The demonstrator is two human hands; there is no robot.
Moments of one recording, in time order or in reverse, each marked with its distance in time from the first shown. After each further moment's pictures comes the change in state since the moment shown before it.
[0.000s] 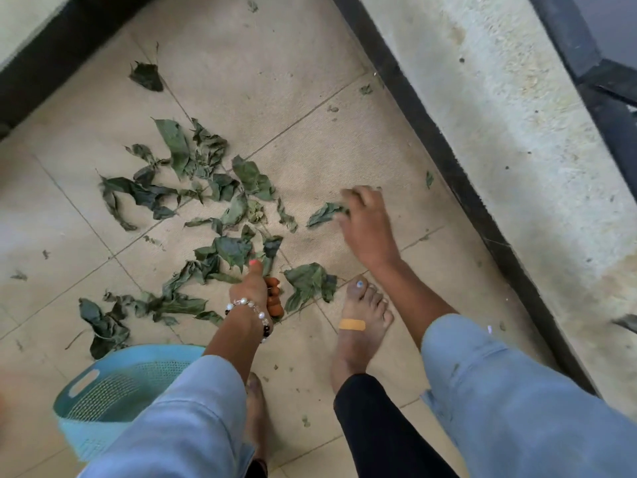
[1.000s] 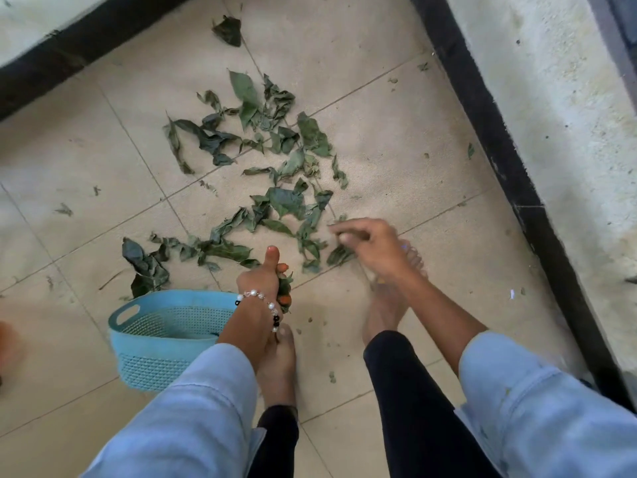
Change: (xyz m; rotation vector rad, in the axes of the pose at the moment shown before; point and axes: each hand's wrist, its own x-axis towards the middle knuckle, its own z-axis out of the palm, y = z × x) left_hand 0.005 -0.050 -0.122 -0.107 -0.025 0.177; right_hand -0.112 -0.100 0.021 0.589 -0.292 0.227
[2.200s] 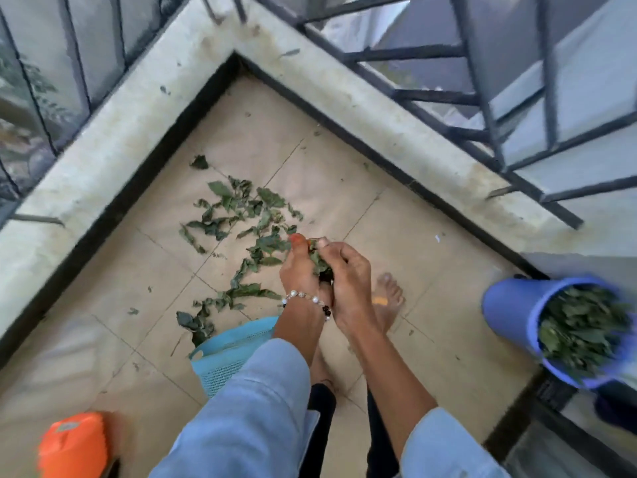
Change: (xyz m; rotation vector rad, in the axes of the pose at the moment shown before) left_hand -0.268 0.011 -0.016 -0.130 -0.452 0.290; right_hand -0.247 -0.163 0.018 1.203 0.543 -0.048
